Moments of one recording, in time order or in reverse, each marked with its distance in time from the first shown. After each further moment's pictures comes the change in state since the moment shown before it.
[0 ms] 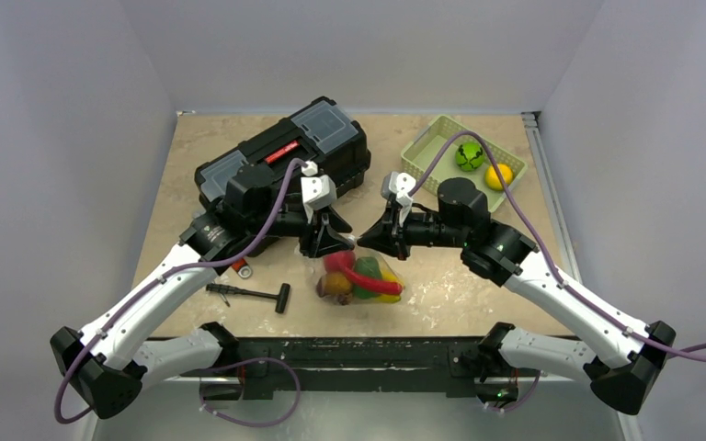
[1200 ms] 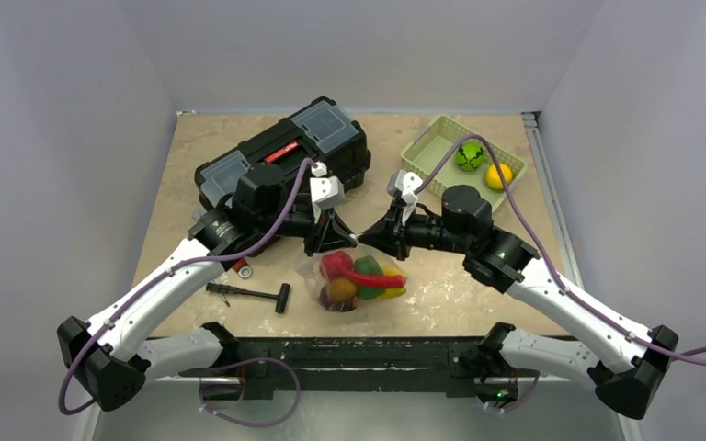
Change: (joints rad) left arm -0.014 0.047 0.004 -0.008 0.022 0.003; right arm 0.006 -0.030 -0.041 0.056 0.074 0.077
